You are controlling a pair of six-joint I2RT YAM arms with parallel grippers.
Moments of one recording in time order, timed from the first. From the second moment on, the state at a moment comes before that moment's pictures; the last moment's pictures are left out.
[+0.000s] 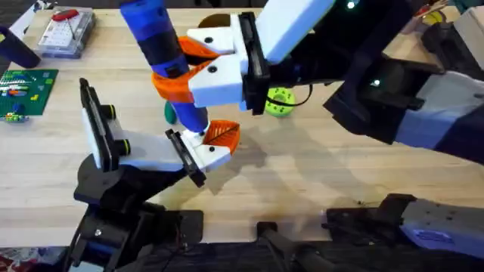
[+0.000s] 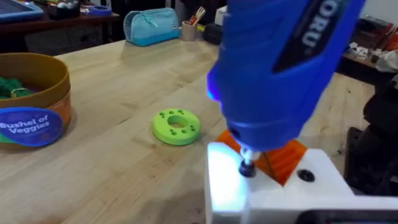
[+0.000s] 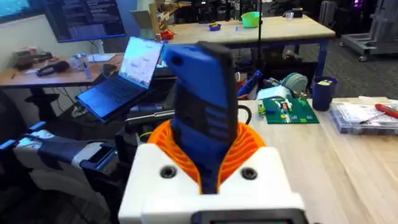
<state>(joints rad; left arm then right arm) -0.24 0.01 0.01 -0.06 0.76 -0.13 0.77 1.35 0.89 0.54 -0.89 0.14</state>
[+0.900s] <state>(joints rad) -0.24 0.01 0.01 -0.06 0.76 -0.13 0.77 1.35 0.92 0.53 -0.89 0.15</state>
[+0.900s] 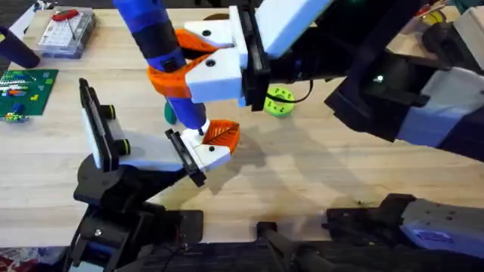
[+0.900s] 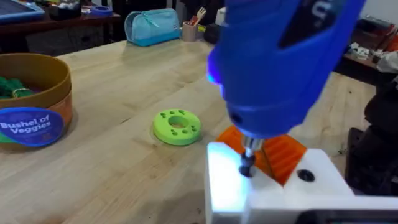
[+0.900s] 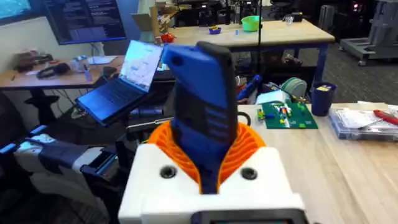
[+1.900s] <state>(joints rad) -0.24 0.01 0.01 -0.06 0.76 -0.13 0.76 1.32 0.95 0.52 -0.89 0.15</state>
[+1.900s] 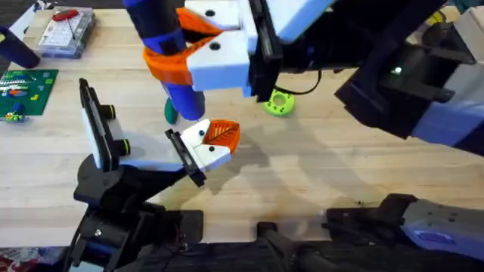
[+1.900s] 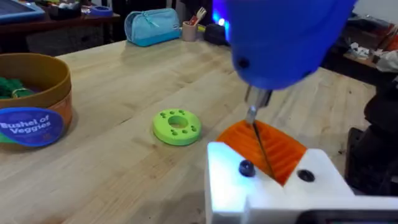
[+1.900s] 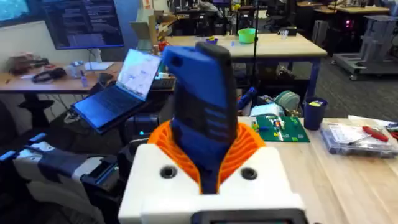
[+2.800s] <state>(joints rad) -0.24 0.01 0.01 -0.06 0.76 -0.13 0.78 1.32 0.97 0.42 -0.89 0.12</state>
